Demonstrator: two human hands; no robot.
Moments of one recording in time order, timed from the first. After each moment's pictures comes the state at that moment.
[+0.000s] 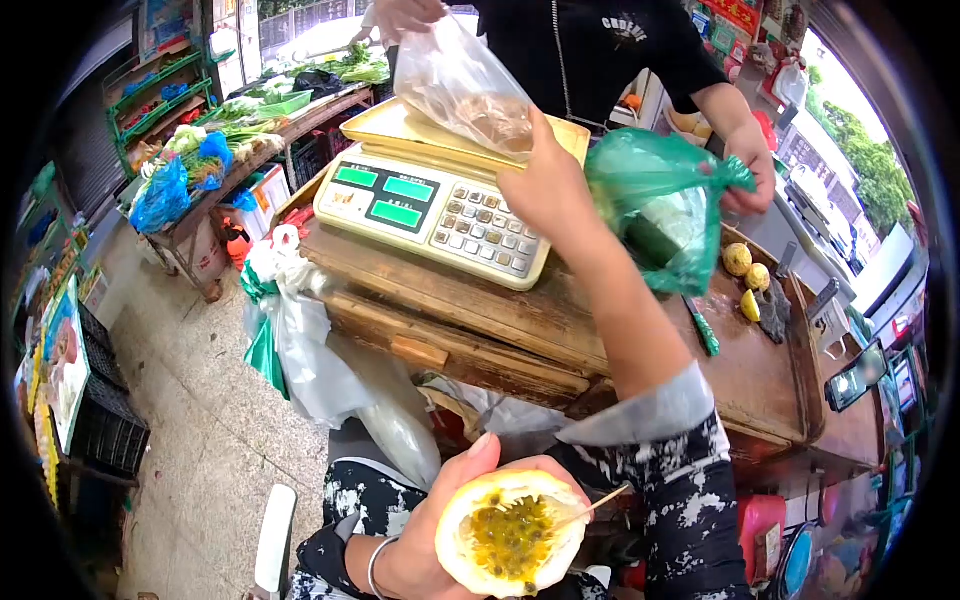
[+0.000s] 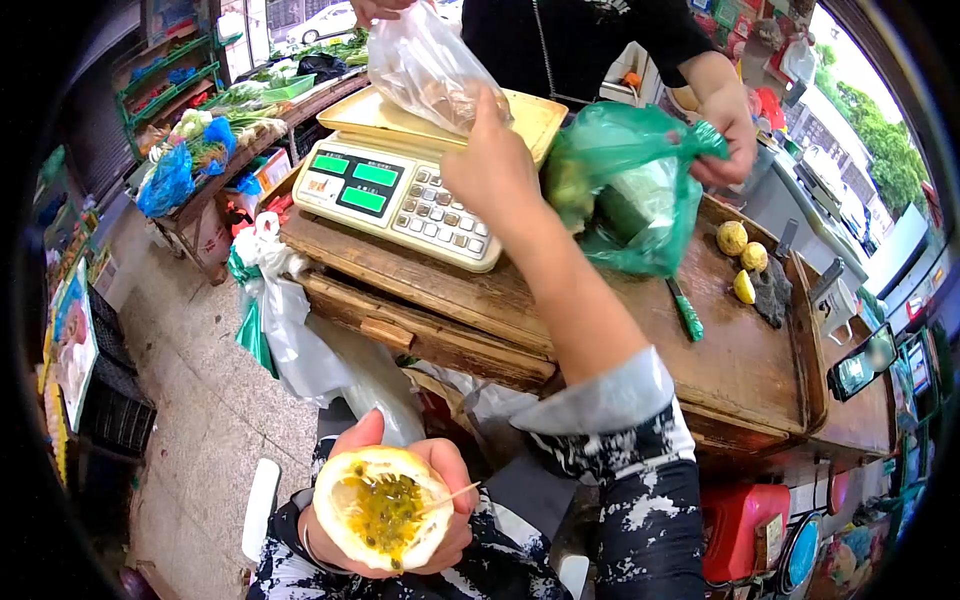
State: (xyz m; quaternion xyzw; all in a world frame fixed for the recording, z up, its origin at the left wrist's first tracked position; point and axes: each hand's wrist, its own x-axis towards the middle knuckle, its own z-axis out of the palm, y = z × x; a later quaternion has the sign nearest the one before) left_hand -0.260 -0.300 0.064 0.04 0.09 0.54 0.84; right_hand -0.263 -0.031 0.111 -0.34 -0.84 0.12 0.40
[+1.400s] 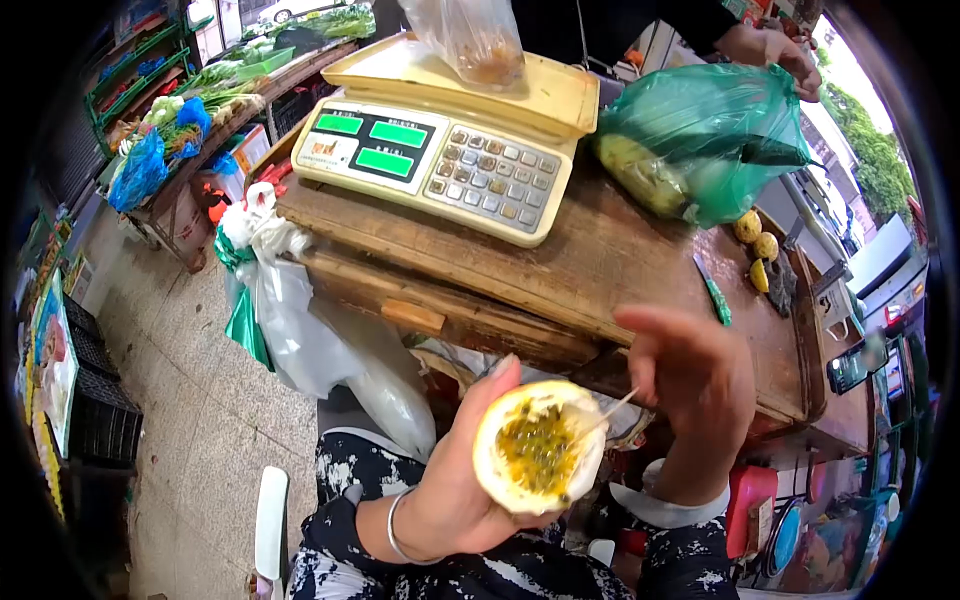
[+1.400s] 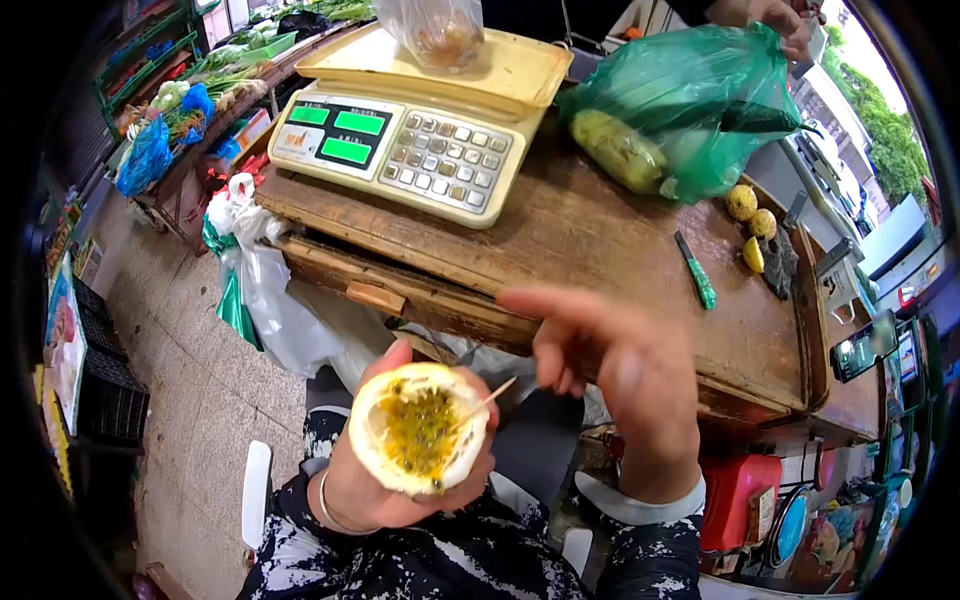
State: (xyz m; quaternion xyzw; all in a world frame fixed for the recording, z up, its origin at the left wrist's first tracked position) left_hand -0.272 -0.266 0.040 -0.02 0.05 0.55 0.84; right_hand -0.117 -0.164 0.088 -0.21 -0.69 0.58 0.36
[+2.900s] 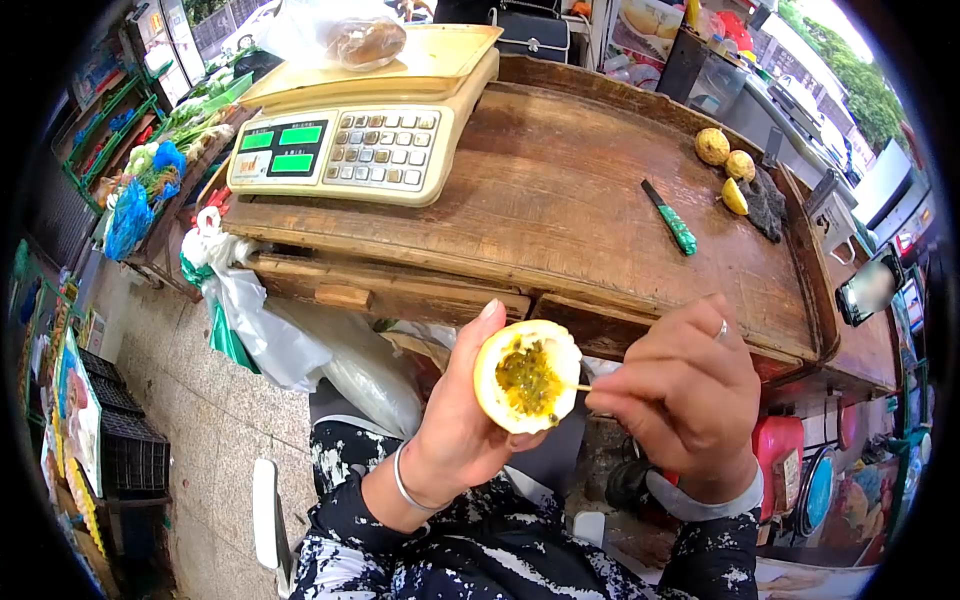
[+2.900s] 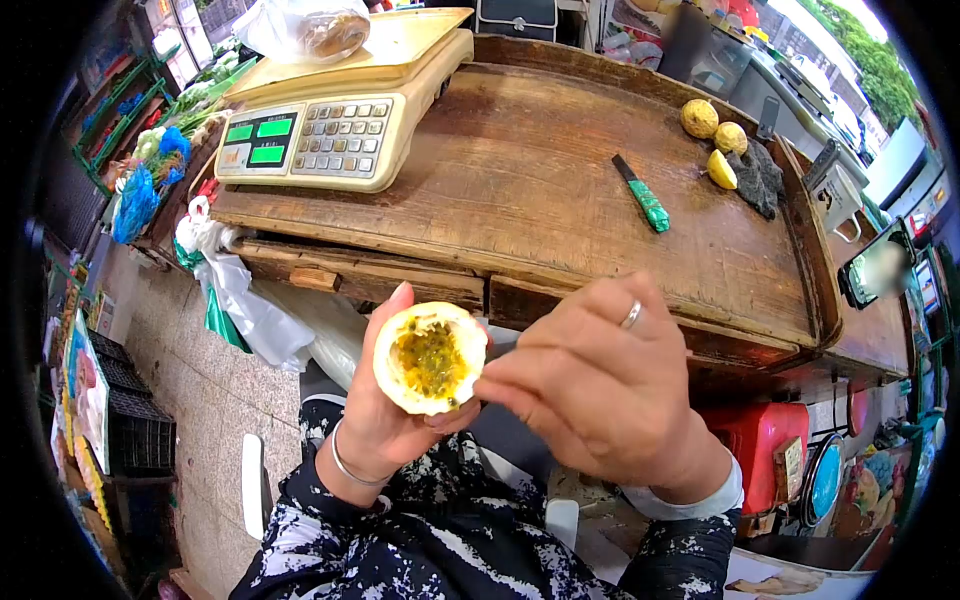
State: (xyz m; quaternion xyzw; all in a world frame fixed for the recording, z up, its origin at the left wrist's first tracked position) left_hand -0.203 -0.221 0.011 0.11 0.19 0.56 0.80; right_hand -0.033 -0.172 0.082 -0.17 -0.90 0.05 0.39
